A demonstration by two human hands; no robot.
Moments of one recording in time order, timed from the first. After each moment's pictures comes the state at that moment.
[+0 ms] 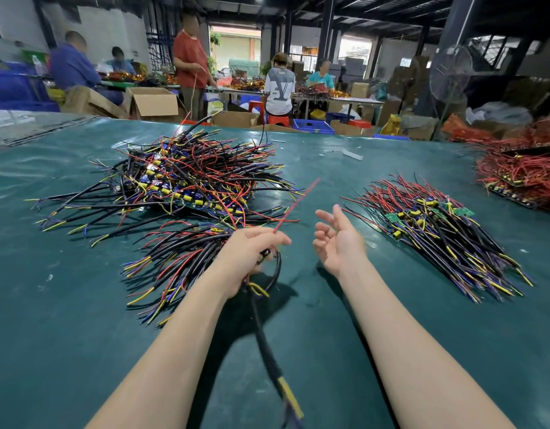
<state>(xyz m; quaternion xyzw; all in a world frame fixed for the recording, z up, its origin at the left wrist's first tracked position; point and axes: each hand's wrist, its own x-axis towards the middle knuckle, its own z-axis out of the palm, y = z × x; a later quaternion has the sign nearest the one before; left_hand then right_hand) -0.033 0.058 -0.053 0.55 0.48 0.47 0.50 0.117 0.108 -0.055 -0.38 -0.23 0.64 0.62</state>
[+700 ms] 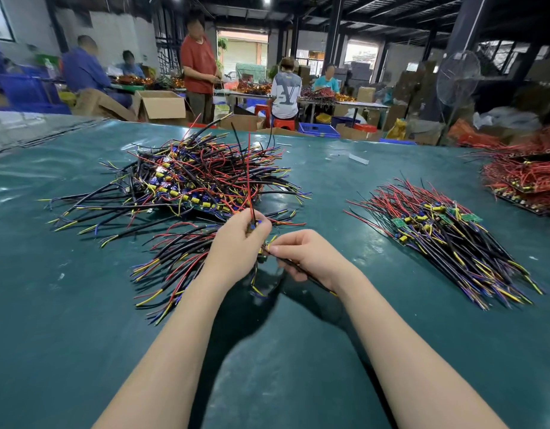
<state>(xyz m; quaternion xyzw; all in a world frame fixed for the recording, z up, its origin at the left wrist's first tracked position) -0.057 0.058 -0.048 0.63 0.57 0.49 0.21 0.083 0.082 -0.050 -0.40 -0.65 0.56 0.32</state>
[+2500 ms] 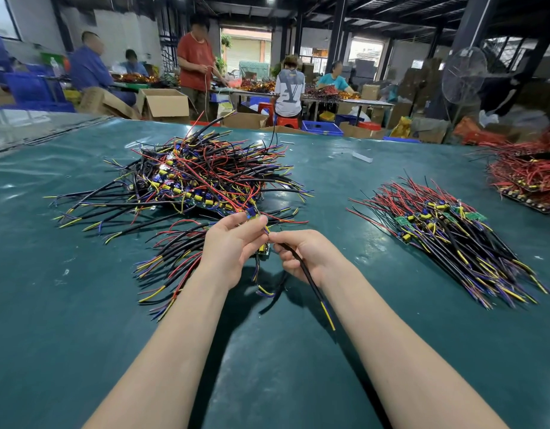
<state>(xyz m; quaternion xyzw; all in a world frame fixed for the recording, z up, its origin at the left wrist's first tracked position) -0.052 0.054 -0.041 0.28 0.38 0.69 0.55 0.064 0.081 -0.043 -0.44 -0.43 0.70 0.37</state>
